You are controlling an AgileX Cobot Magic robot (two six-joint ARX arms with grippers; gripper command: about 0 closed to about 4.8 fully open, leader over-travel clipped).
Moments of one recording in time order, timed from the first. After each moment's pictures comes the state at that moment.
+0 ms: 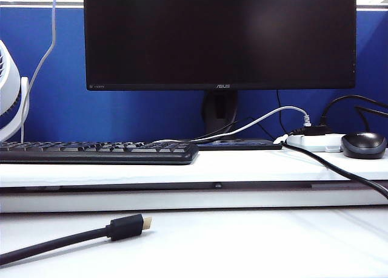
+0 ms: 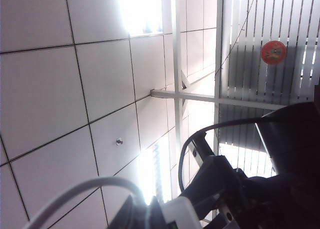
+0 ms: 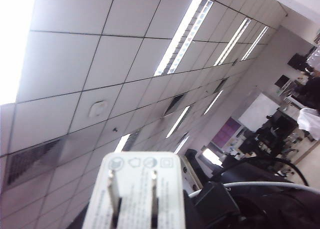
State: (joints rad) left arm -0.68 1.51 2.16 0.20 0.76 1.08; right arm 0.55 2.01 2.91 0.22 -0.96 1.97
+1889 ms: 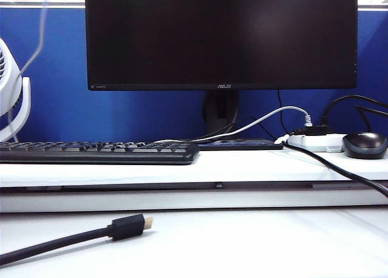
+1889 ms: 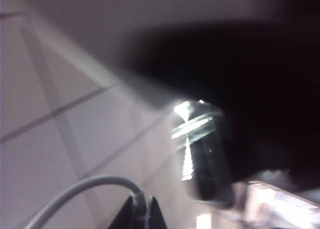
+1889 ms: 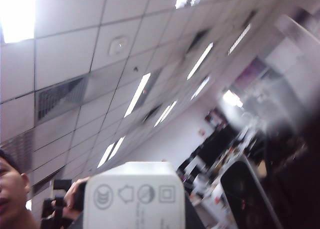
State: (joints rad) left arm -0.65 1.55 2.15 0.31 0.61 1.07; right arm 0.65 2.00 2.92 0.34 -1.05 2.08
